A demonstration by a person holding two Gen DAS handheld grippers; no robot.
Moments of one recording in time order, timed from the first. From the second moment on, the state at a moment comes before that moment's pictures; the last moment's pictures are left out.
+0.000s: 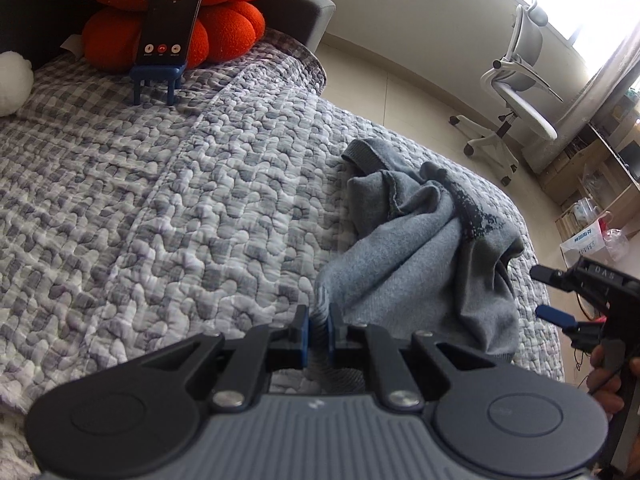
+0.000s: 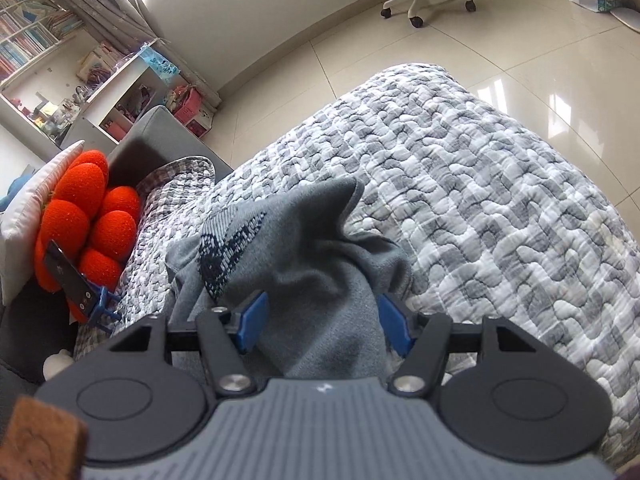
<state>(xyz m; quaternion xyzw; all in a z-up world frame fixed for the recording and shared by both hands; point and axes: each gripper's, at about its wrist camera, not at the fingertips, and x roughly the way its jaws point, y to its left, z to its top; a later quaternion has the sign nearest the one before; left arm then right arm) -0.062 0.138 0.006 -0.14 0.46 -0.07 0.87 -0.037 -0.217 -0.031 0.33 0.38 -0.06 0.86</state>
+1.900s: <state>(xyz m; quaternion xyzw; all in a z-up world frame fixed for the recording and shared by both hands) 0.104 0.104 -0.052 -0.23 0.46 -0.08 0.85 0.049 -0.206 -0.063 0.37 0.37 0.10 0.85</state>
